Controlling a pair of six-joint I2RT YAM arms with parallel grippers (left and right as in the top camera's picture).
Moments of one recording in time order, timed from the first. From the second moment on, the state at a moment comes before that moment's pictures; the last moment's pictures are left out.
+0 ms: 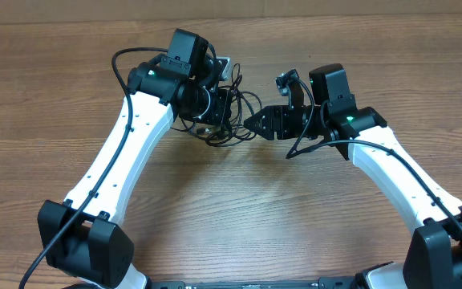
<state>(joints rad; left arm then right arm) -0.36 1.75 1.63 -1.03 0.38 -0.15 0.32 1.60 1.14 -0.41 -0.74 0.32</state>
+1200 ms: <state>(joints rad) -0.31 1.75 1.63 -1.30 -0.04 -0.31 0.16 1.59 1.14 -0.36 -0.77 0.62</state>
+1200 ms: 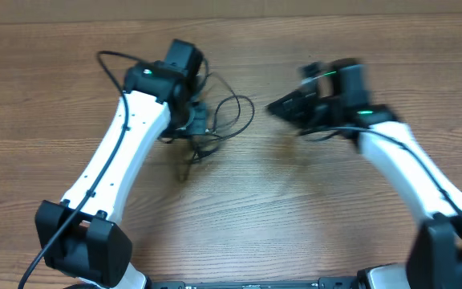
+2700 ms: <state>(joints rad) -0.26 1.75 1.63 -1.12 0.47 0.01 0.31 1.82 1.12 -0.21 -1.06 0.82</state>
